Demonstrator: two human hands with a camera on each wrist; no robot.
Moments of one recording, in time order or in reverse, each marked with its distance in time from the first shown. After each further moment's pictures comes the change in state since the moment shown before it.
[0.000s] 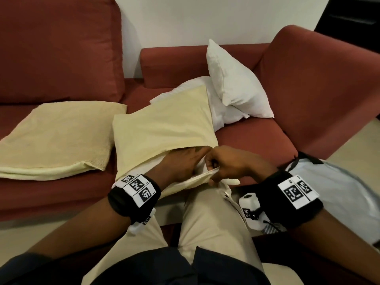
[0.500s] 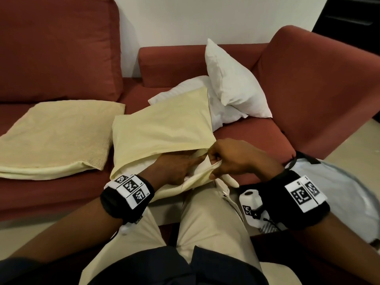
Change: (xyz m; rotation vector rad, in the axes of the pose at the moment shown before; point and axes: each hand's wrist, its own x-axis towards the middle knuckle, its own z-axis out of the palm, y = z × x) left_hand -0.008 -0.008 0.006 0.228 -0.209 0.033; right_hand -0.014 -0.004 -0.018 -0.132 0.132 0.035
